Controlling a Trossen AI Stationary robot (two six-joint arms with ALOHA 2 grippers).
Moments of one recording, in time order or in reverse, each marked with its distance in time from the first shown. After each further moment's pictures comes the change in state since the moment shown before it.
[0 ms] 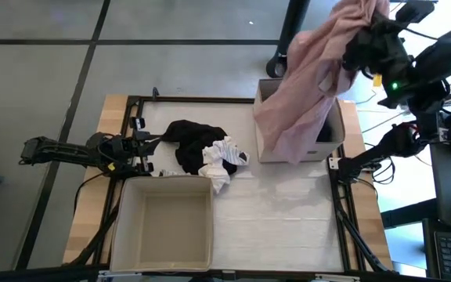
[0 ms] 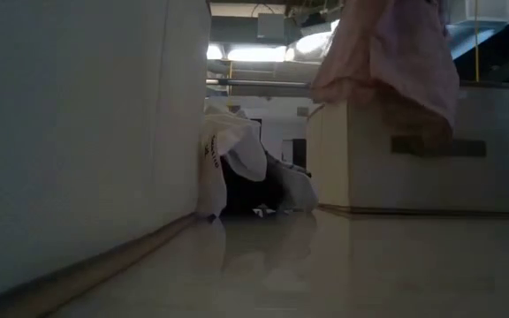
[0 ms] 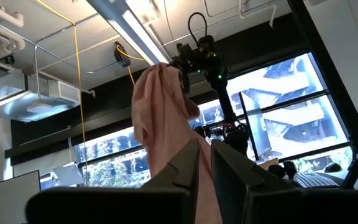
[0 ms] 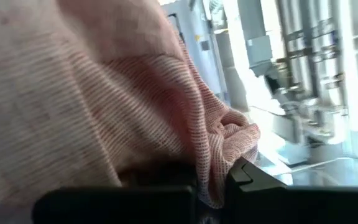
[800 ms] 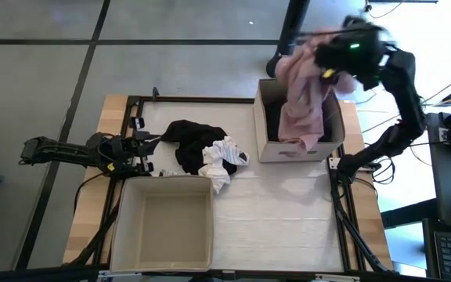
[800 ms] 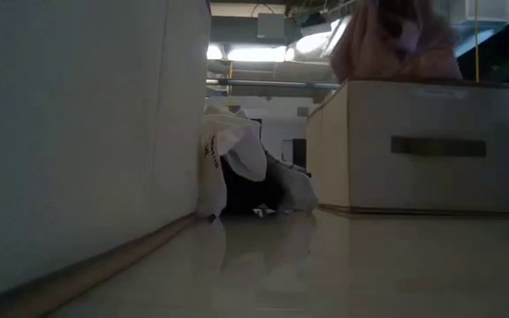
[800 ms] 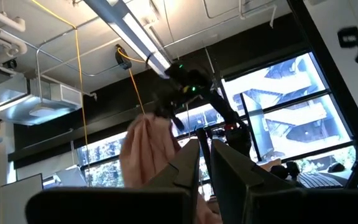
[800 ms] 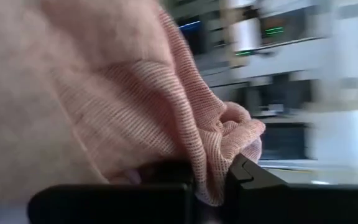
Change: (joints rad) left arm 0.000 0.000 0.000 0.007 0.000 0.016; right arm -0.540 0.076 -0.021 -0.892 -0.622 0.840
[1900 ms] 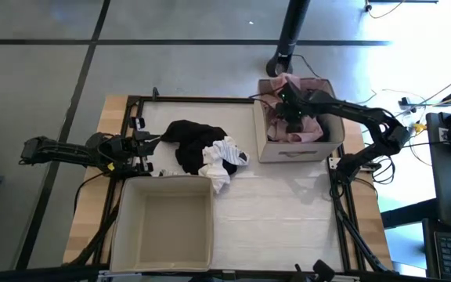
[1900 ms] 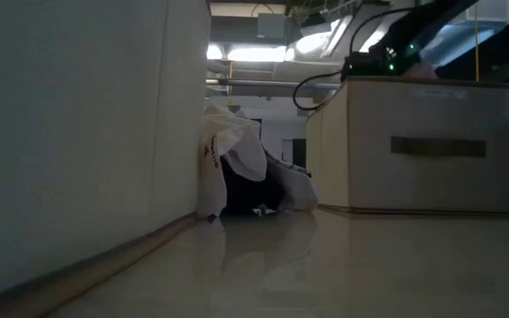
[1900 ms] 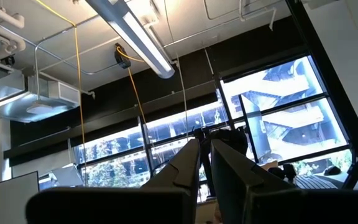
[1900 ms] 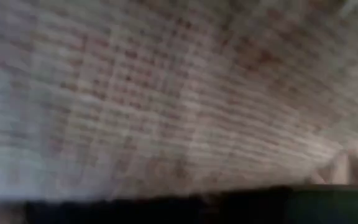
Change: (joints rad) left arm 0.000 0.000 0.000 0.001 0.002 -0.021; right arm -0.155 0.015 -1.250 0.565 -0.497 0.207
